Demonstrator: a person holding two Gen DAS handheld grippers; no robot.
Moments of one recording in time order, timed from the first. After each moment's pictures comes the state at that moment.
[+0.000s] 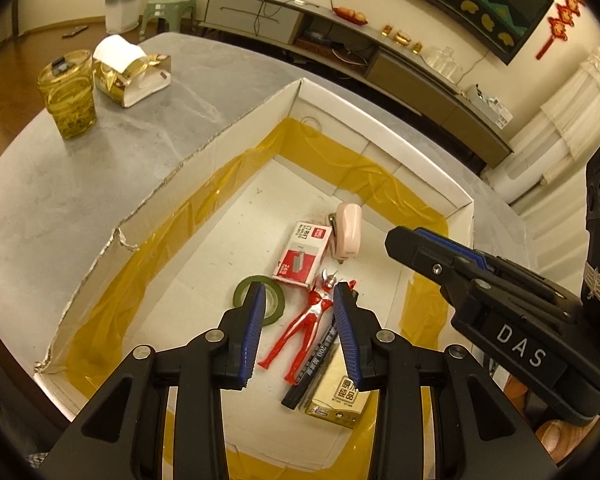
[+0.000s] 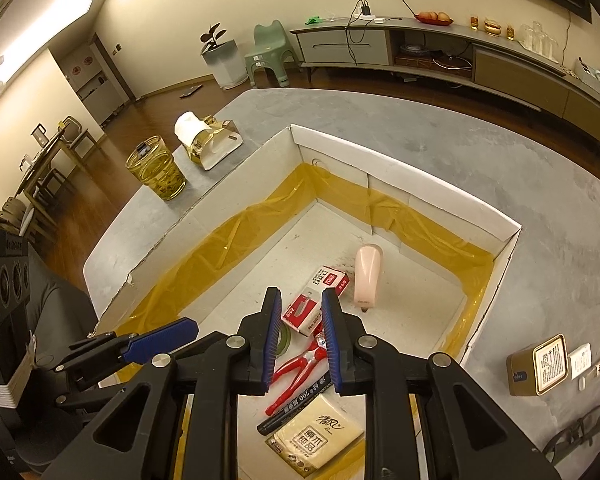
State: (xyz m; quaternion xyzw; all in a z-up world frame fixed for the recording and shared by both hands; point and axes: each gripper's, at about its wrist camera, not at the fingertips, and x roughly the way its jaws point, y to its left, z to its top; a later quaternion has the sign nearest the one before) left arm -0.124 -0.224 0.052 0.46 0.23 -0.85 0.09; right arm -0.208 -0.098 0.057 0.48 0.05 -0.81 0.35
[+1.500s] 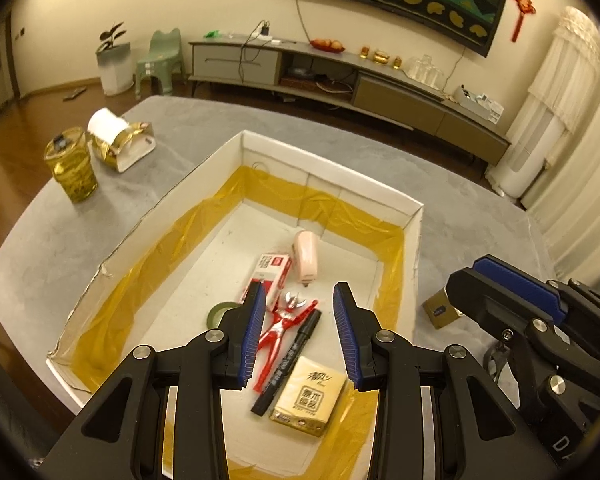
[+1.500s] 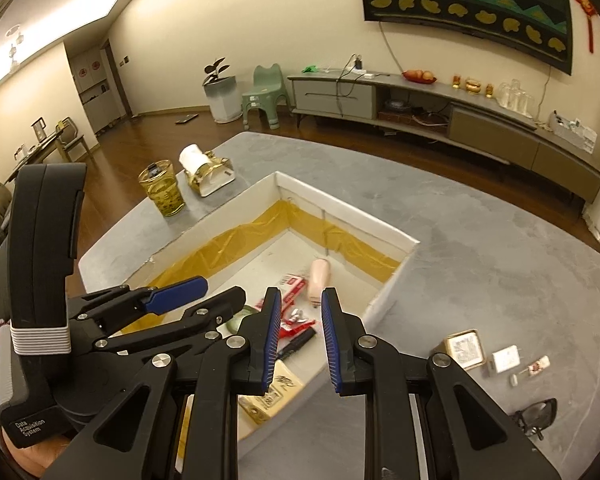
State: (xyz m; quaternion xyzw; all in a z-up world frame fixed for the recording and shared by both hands) left arm -0.125 -0.150 0.095 0.41 0.14 -0.89 0.12; right arm -0.151 -0.023 0.119 0.38 0.09 -0.86 0.32
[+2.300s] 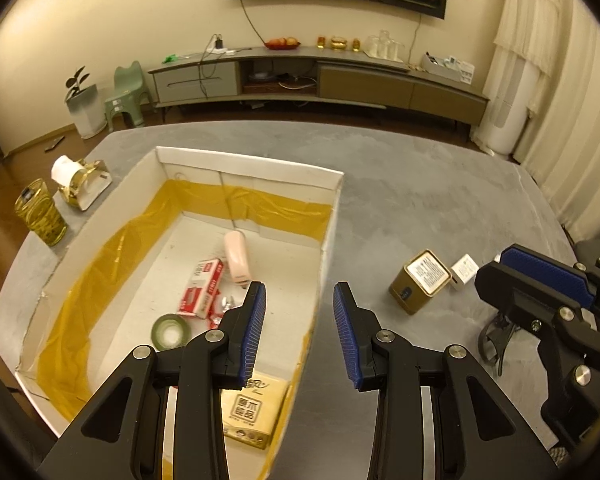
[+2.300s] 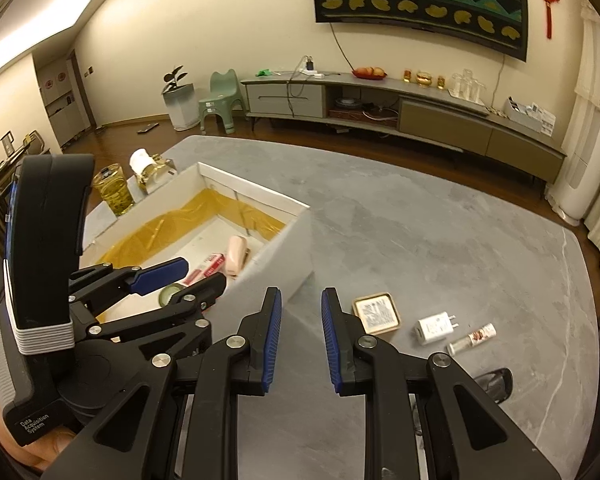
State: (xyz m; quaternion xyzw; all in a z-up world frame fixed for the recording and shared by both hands) left arm -0.156 -0.061 0.077 0.42 0.05 -0.90 0.08; right arm -0.163 0.066 0.103 0.38 0.08 -0.88 0.26
